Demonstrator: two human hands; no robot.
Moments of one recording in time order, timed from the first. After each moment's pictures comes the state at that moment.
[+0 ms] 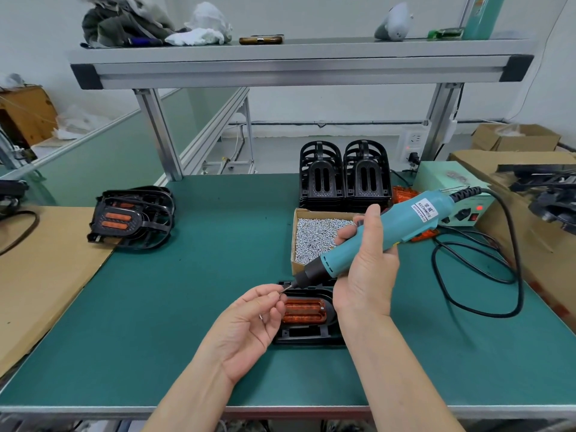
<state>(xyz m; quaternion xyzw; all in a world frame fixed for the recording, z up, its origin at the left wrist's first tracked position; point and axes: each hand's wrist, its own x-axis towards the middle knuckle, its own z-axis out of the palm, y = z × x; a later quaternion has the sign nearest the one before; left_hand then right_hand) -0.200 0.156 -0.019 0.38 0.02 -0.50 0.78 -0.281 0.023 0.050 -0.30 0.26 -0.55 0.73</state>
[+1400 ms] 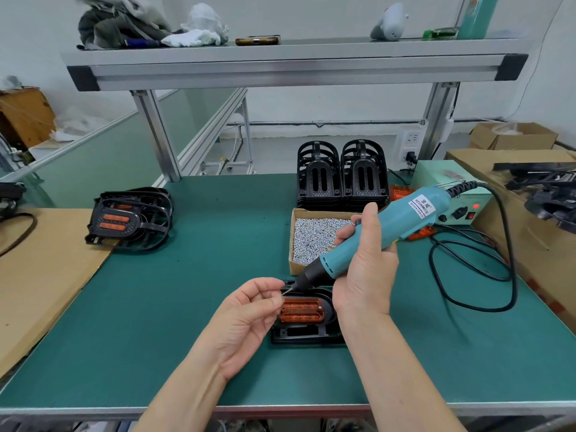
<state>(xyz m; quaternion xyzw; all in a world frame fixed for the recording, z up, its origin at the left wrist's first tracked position) -0.197 0.156 -0.021 0.45 -0.14 -0.45 0.76 -0.285 0.022 0.051 -0.30 0.26 -0.54 0.74</state>
